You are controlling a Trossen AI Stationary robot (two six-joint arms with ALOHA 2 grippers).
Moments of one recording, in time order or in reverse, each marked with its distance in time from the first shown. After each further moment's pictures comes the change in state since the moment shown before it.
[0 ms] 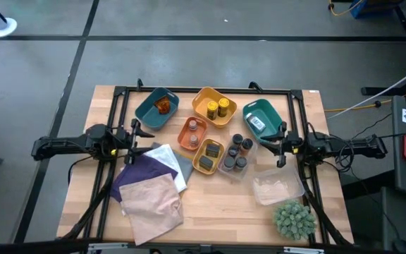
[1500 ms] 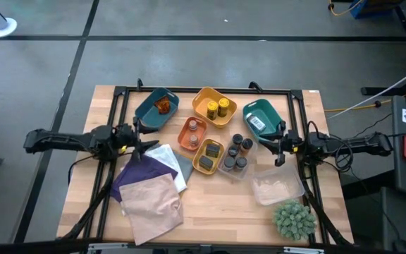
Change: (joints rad) left arm -0.056 0.218 0.001 0.159 -0.264 -0.087; right arm 0.000 0.137 -0.039 0.283 0.017 0.000
